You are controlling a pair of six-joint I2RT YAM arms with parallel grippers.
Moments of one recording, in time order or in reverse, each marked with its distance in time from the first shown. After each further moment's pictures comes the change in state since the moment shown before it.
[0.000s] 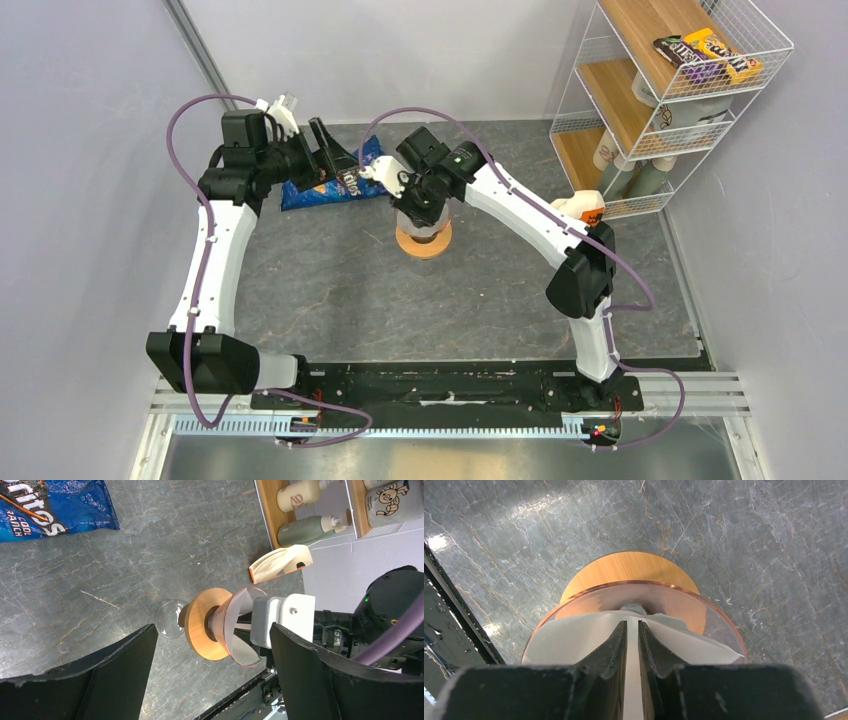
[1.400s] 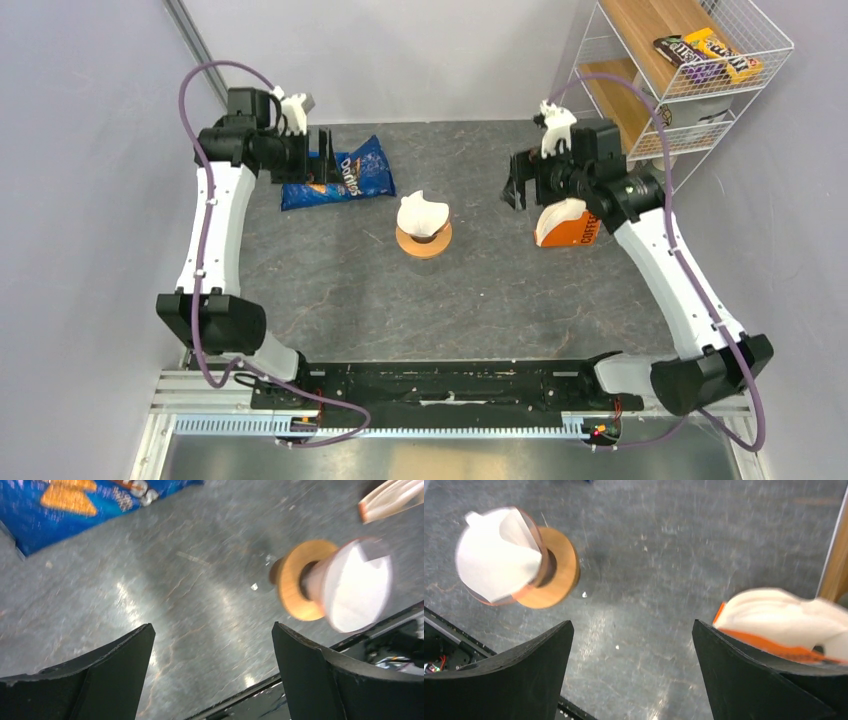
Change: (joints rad) left arm 0.008 0.239 0.395 -0.475 -0.157 0.490; right arm -0.478 -0.716 -0.563 0.283 -0.061 0.463
